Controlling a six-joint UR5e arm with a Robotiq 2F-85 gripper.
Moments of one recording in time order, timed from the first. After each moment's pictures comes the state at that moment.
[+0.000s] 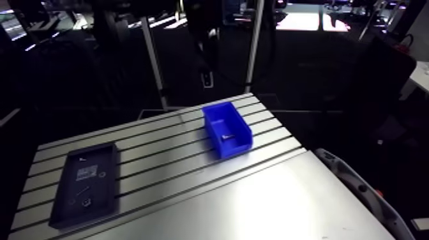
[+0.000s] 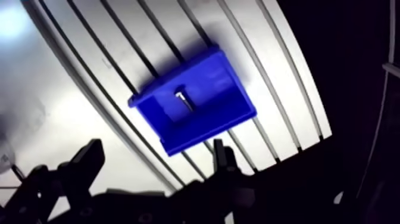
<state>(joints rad) -0.42 -1.27 1.53 -1.75 -1.68 -2.96</state>
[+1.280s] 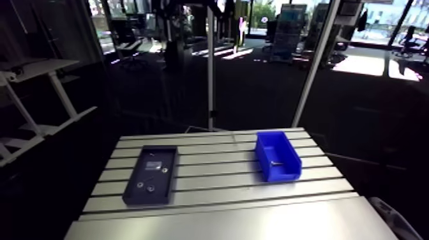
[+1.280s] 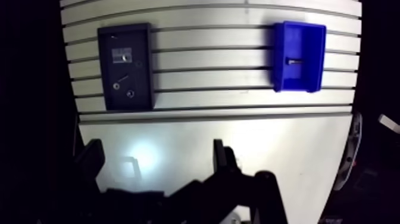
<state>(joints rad) -0.12 -1.42 1.27 -1.37 -1.55 -1.66</state>
